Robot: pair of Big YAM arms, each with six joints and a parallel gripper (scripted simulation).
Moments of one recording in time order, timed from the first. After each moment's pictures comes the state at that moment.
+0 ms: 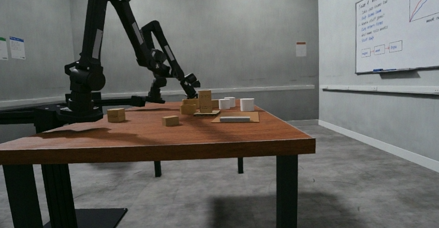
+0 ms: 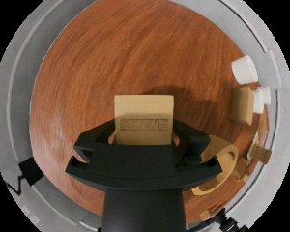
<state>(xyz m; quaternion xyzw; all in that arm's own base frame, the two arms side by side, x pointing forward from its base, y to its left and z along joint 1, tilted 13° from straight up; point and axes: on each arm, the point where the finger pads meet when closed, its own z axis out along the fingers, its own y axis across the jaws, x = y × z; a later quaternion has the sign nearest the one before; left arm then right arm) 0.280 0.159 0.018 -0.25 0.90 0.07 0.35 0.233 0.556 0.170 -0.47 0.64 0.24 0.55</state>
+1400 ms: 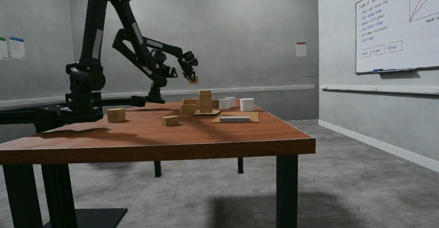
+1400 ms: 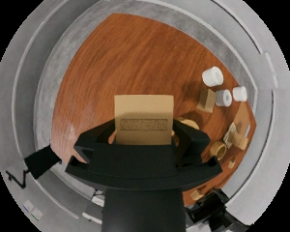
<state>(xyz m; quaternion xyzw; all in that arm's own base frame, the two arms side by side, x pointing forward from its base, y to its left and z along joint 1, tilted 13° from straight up) 0.232 0.142 0.181 -0.26 0.90 0.06 0.34 0.233 0.556 0.170 -0.47 0.64 0.24 0.55</state>
